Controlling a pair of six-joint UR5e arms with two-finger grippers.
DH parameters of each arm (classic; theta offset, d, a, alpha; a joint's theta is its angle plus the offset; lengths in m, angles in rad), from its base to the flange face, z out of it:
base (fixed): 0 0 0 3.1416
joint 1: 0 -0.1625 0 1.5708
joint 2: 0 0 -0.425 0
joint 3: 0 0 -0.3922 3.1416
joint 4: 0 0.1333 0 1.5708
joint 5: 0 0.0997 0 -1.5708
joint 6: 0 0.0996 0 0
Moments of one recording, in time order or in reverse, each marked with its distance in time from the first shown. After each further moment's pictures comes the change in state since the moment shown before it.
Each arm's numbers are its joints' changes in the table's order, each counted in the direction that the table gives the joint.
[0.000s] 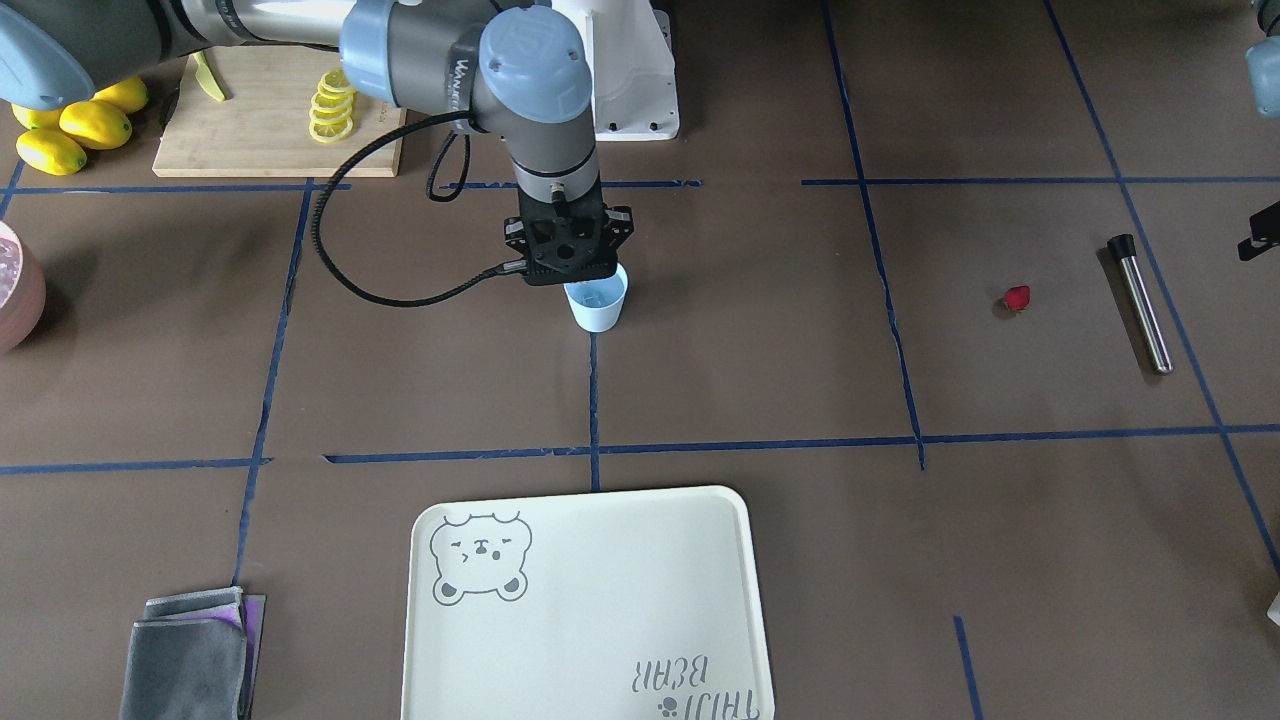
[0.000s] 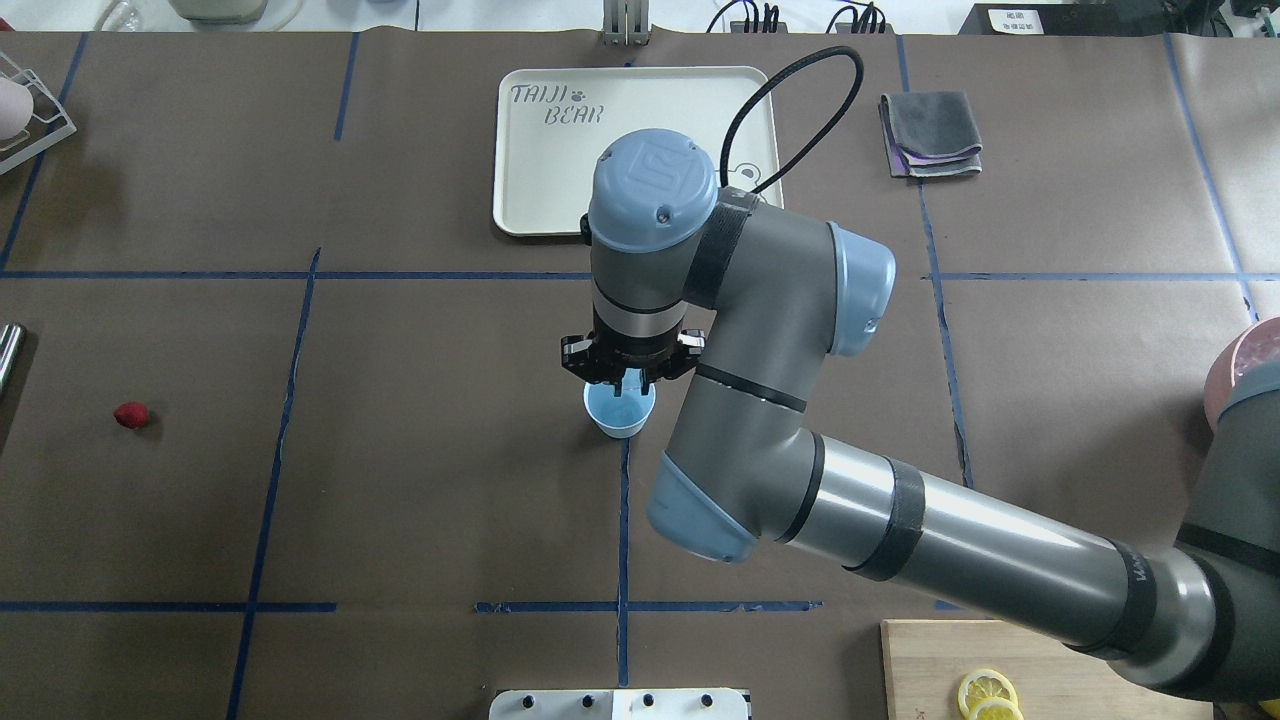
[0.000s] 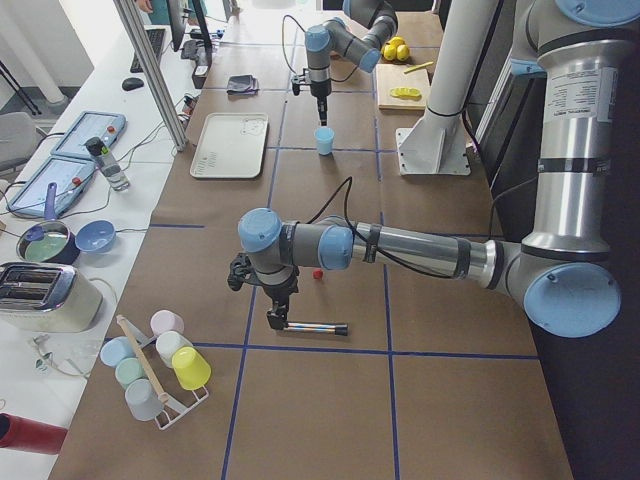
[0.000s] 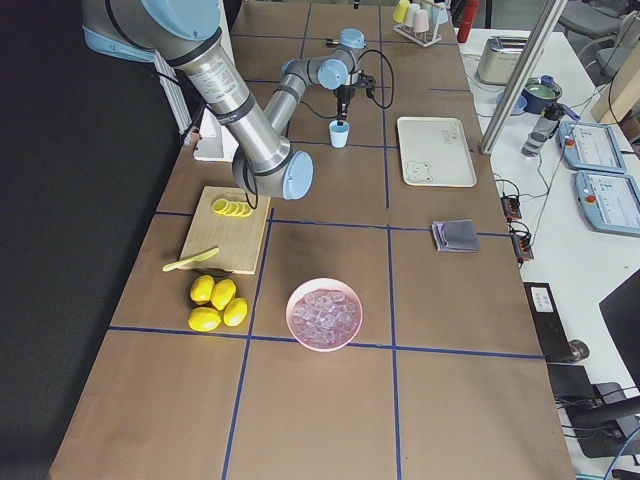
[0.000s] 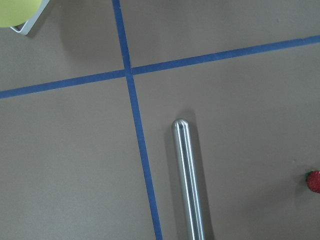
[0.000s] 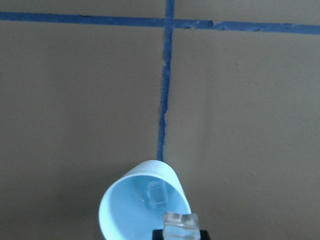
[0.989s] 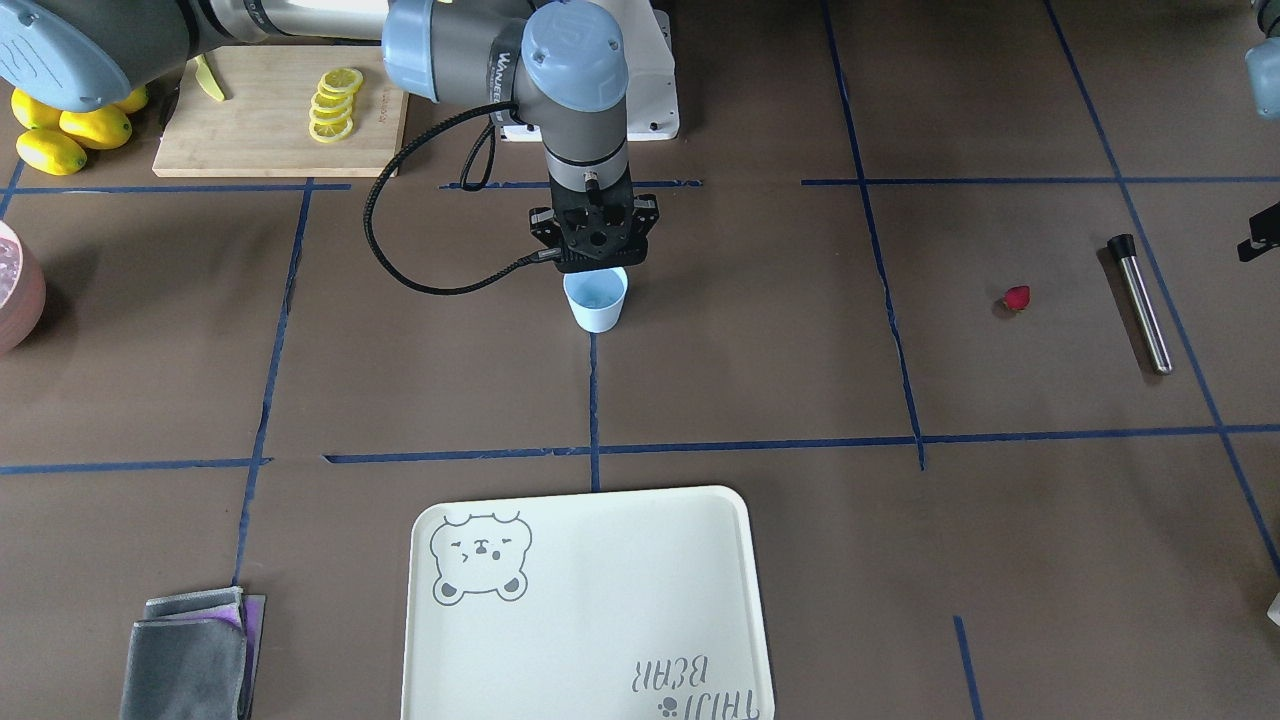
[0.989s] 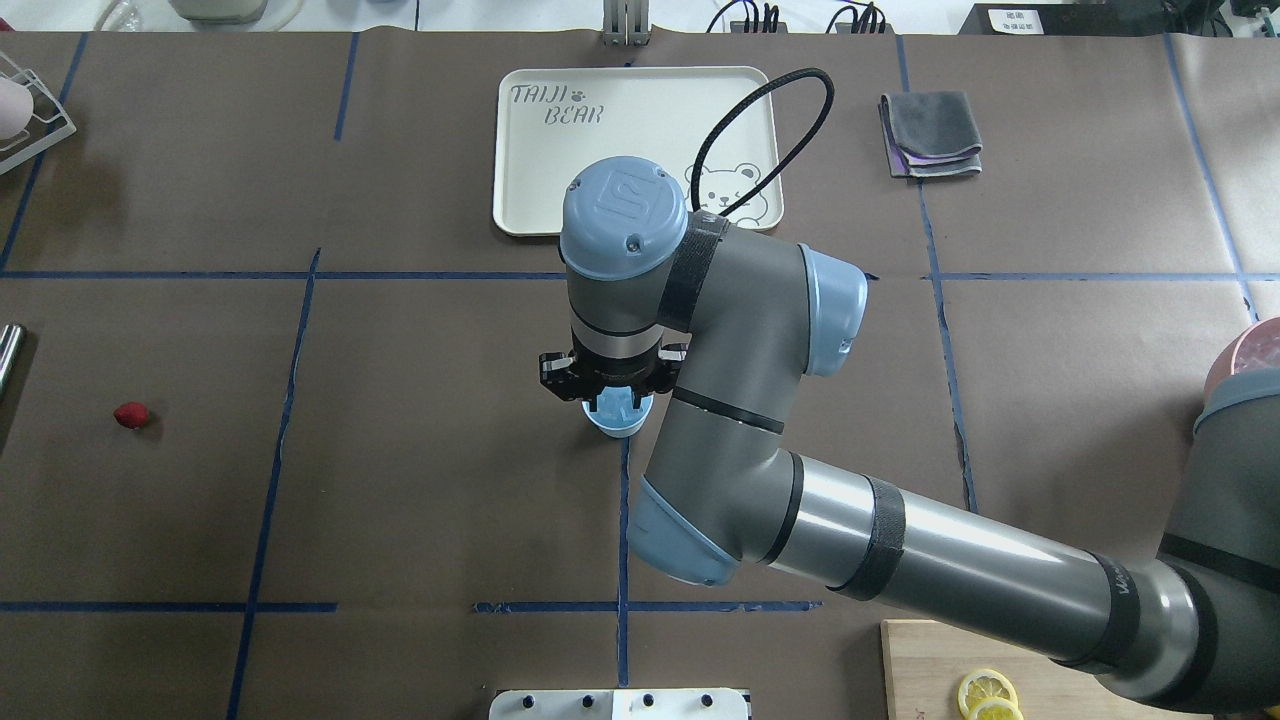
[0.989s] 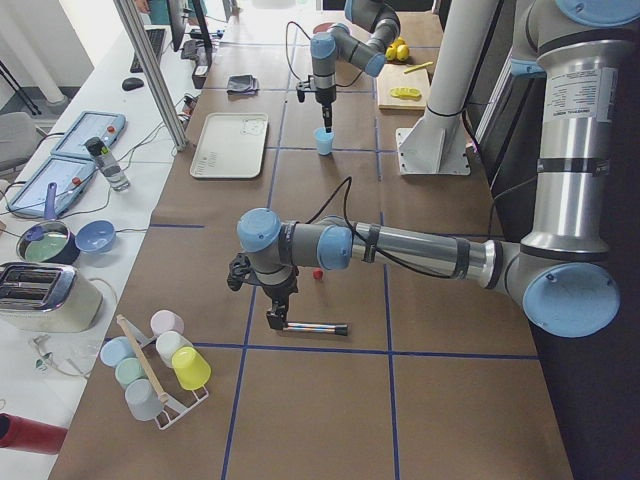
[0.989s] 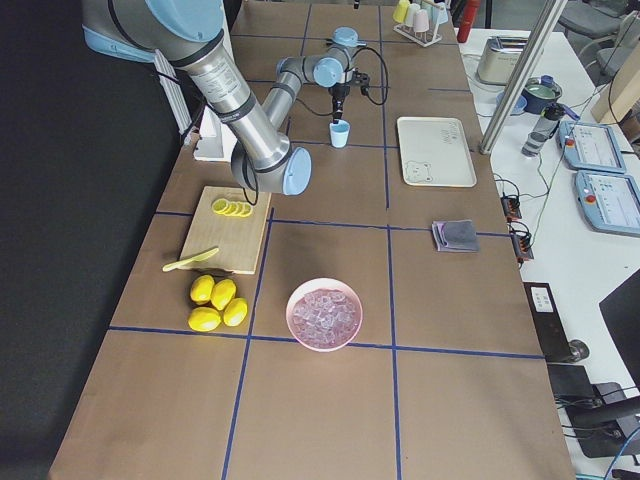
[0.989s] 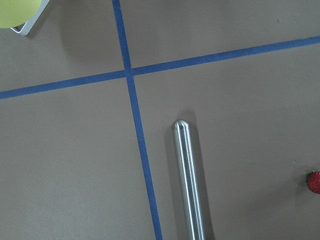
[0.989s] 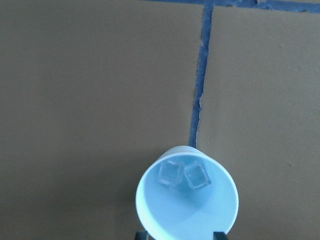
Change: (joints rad) left arm -0.001 0.003 -0.002 0.001 0.000 -0.001; right arm 0.022 -0.012 0.005 0.004 -0.017 0.004
